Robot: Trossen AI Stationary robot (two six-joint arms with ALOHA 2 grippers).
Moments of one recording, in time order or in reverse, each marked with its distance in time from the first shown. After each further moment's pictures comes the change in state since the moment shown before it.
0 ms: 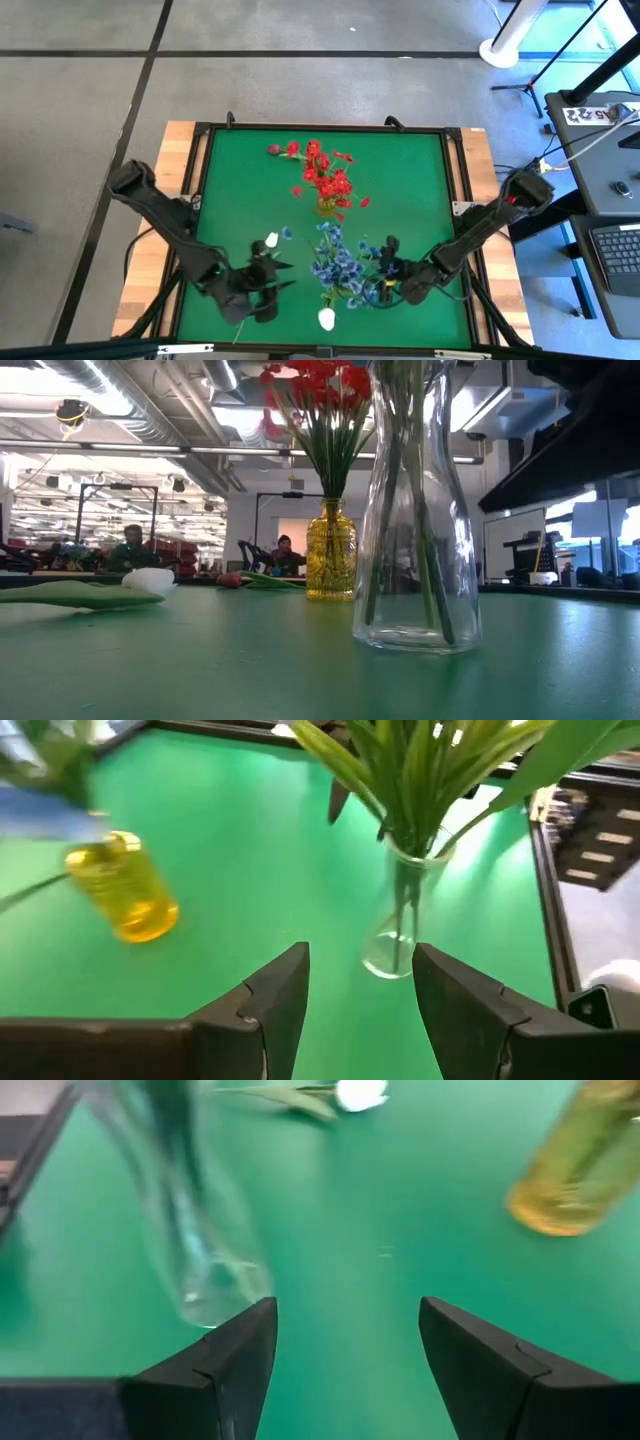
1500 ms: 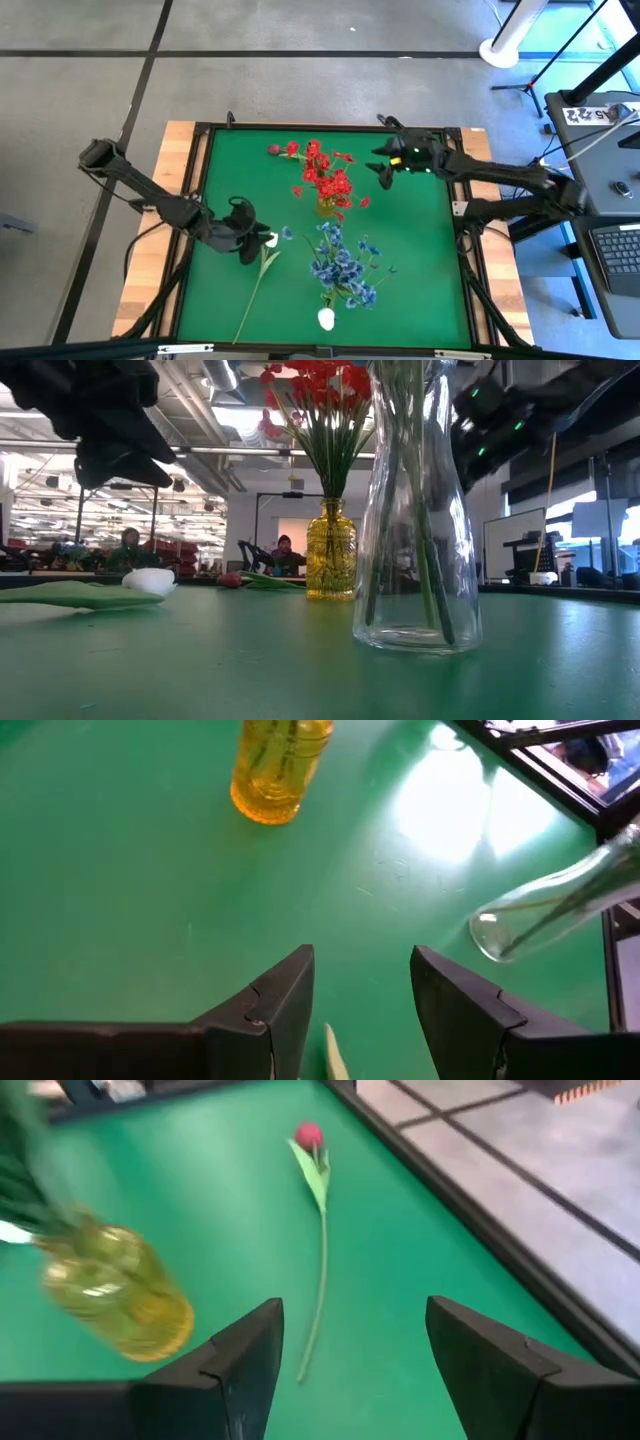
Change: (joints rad) left arm 0.273 -0.526 -0.592 0.172 0.296 -0.216; right arm -1.239 -0.370 -0.073 -0.034 -0.863 -0.626
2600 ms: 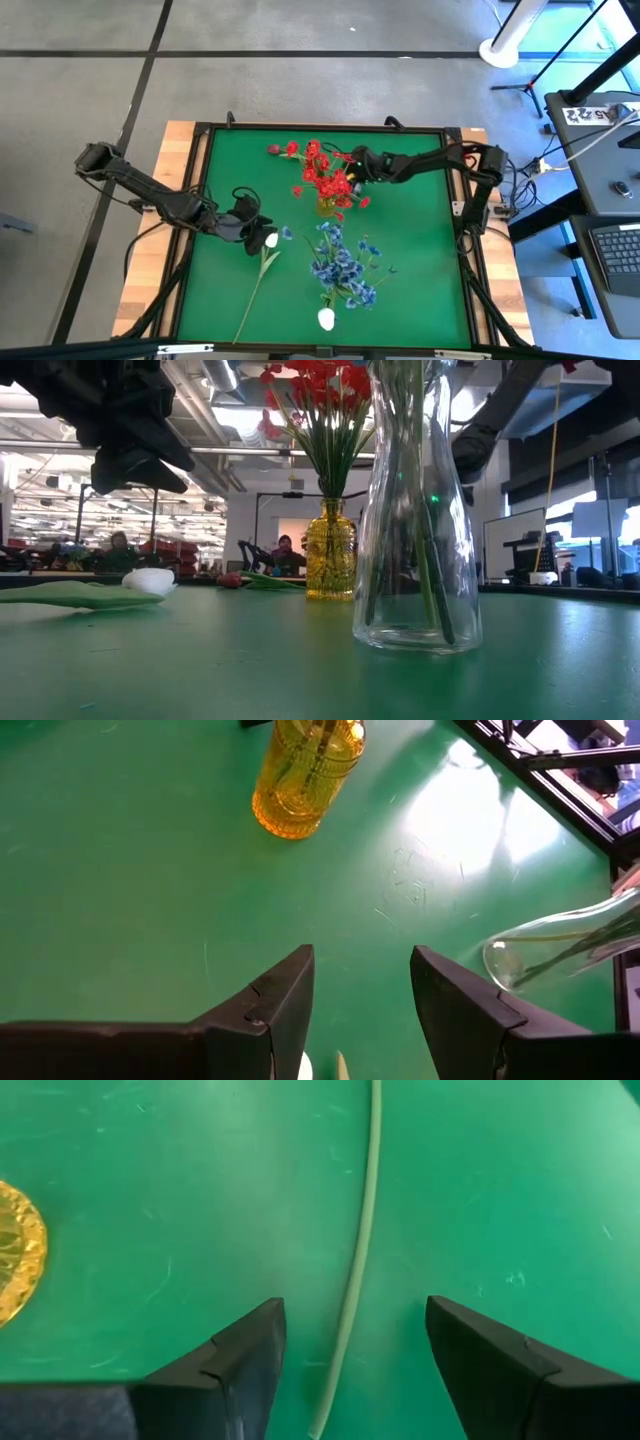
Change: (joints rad) left arm 0.109 -0.001 0.000 0.018 0.066 0.008; right arm 0.123 0.671 0.267 0.020 0.173 -0.039
